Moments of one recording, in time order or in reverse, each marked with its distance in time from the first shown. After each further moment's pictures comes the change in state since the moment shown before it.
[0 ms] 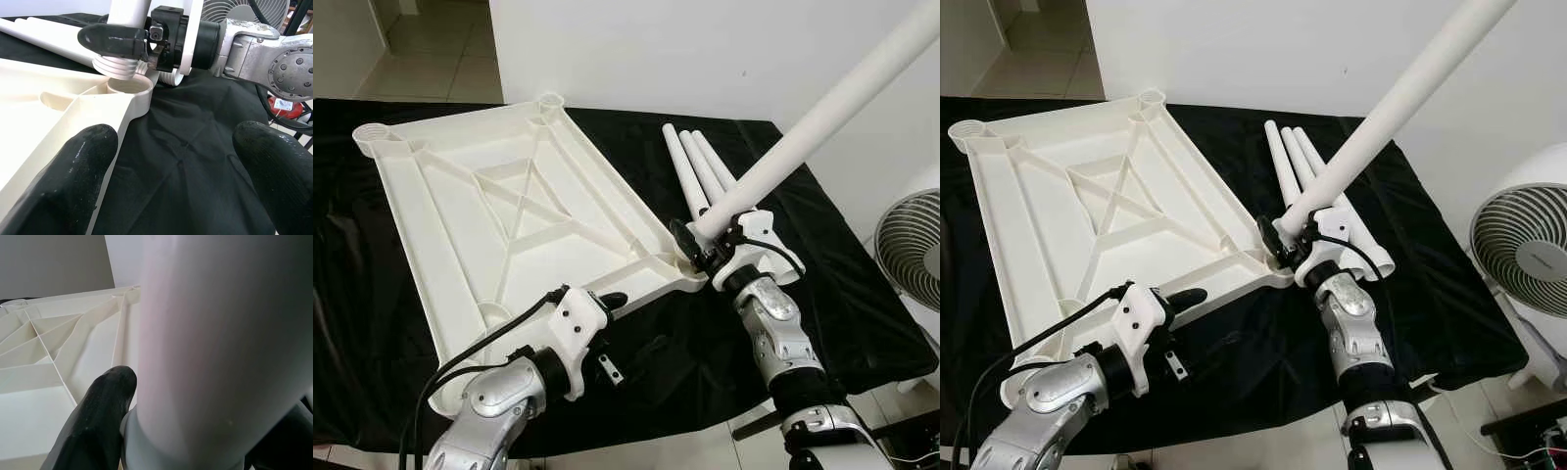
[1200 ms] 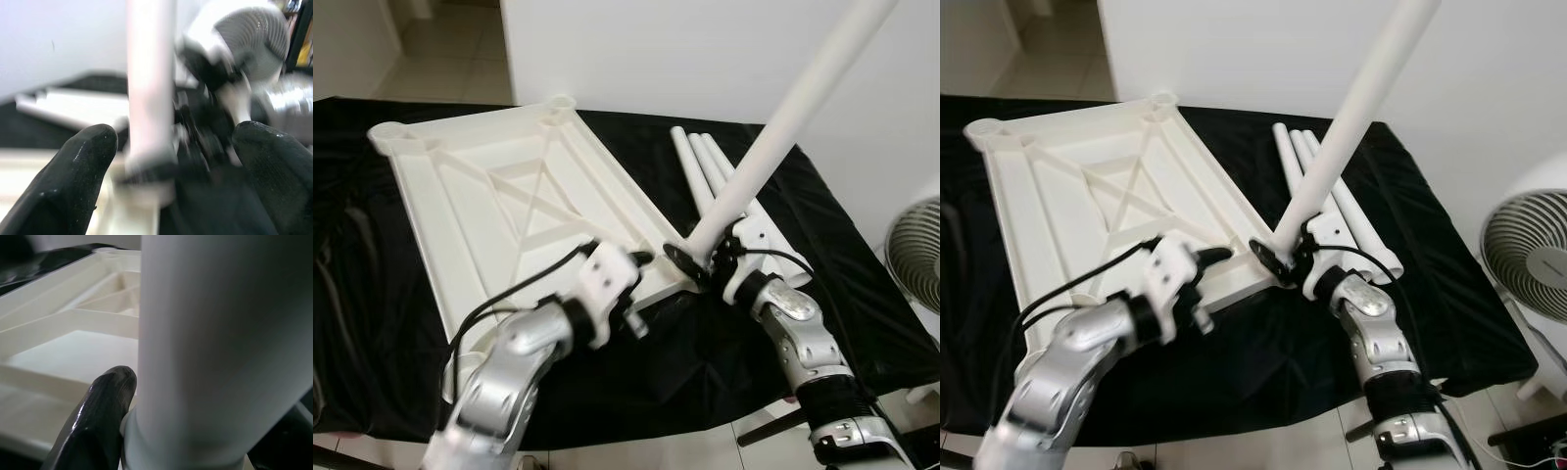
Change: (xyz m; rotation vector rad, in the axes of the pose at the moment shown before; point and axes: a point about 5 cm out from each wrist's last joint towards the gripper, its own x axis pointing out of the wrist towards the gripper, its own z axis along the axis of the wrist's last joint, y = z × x) left arm 0.057 0.026 0.055 0.159 -0.160 -0.068; right arm -0.015 0.011 0.016 -0.133 0.128 0.396
